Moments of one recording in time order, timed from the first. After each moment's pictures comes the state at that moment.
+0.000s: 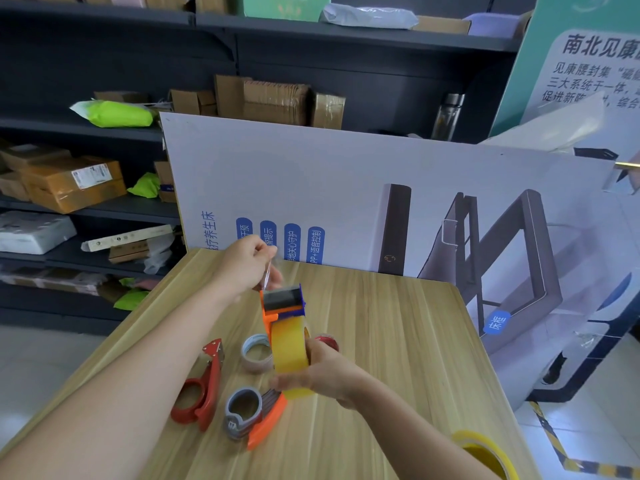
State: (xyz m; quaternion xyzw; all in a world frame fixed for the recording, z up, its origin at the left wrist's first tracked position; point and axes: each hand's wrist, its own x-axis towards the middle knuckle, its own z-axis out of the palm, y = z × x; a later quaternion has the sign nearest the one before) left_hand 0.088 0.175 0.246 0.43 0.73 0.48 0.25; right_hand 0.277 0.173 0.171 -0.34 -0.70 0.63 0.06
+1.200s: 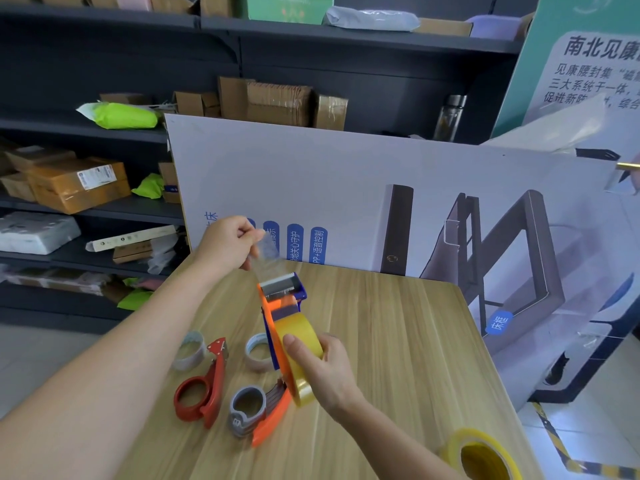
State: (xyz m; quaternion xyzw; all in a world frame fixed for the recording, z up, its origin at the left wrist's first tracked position) left_hand 0.056 0.170 0.268 0.47 0.74 0.46 0.12; right_hand 0.274 0.137 0.176 -0.30 -0.63 0.64 0.32
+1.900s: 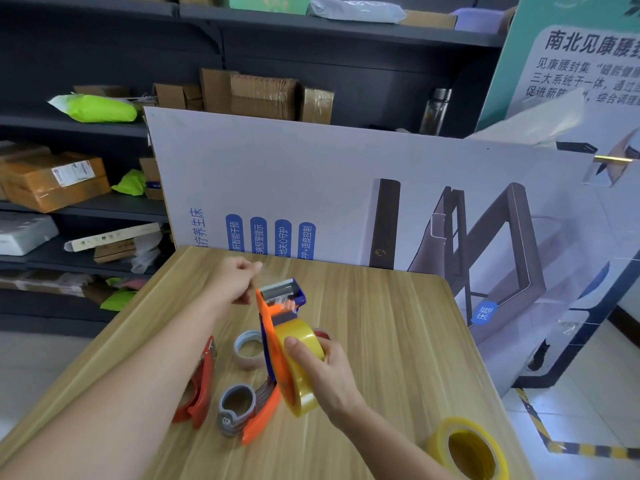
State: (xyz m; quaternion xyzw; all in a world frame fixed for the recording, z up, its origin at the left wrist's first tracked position) left_hand 0.071 0.184 0.202 0.34 0.75 0.48 0.30; right_hand 0.291 0.137 0.168 -0.32 -0.61 0.65 0.32
